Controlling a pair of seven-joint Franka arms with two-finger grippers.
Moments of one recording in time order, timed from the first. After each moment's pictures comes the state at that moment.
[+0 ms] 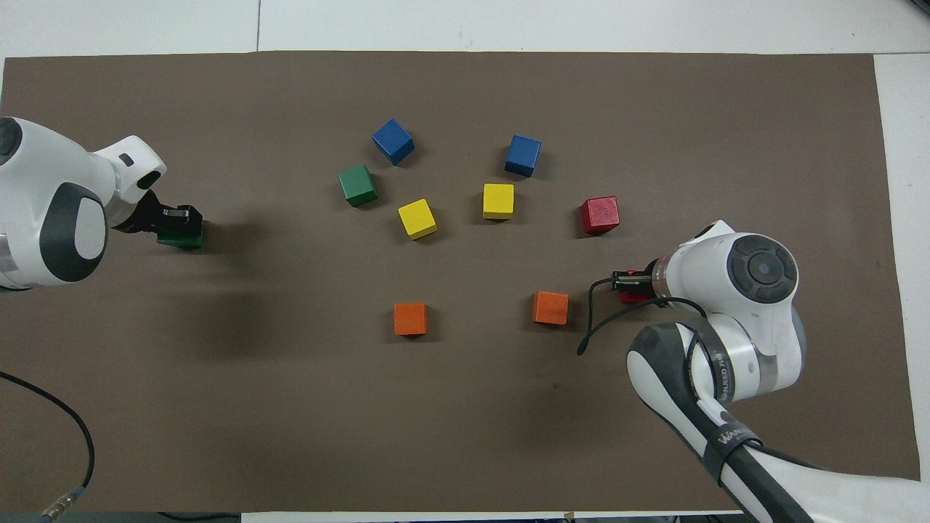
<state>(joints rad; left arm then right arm) 0.20 0.37 -0.18 -1.87 0.06 2.17 0.10 0.26 0.07 -0.07 -2.33 0.03 2.43 0.26</state>
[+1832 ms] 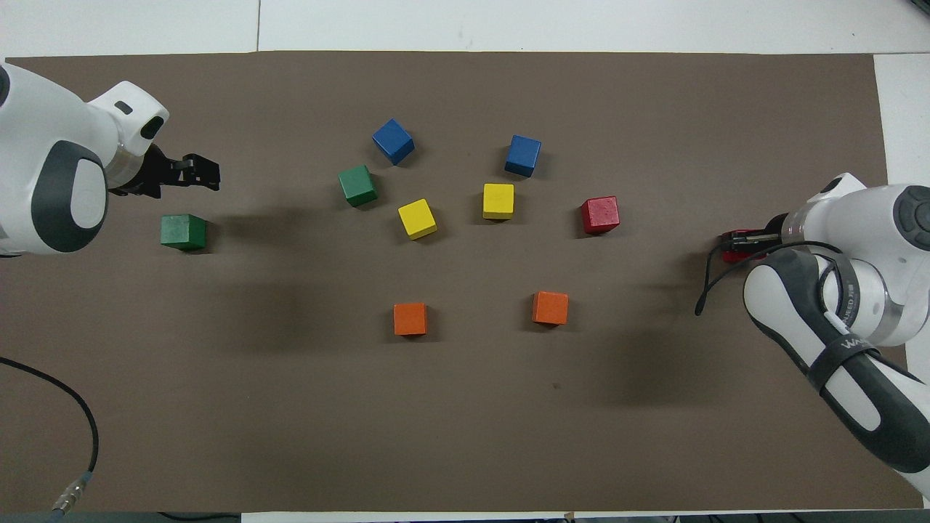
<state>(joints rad) 0.11 0.36 -0.20 -1.69 0.05 2.09 -0.16 -0.05 0.19 -0.08 -2.19 0.03 2.46 -0.13</state>
